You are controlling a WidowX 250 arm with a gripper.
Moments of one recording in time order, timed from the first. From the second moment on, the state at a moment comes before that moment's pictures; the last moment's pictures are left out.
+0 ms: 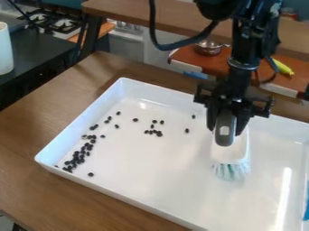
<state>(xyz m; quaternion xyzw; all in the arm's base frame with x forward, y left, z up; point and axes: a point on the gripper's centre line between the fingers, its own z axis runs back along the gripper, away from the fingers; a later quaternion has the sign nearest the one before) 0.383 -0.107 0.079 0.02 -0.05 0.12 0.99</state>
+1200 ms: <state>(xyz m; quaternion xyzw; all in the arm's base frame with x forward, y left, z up) 0.378 0.020 0.072 0.07 -0.03 0.31 0.95</state>
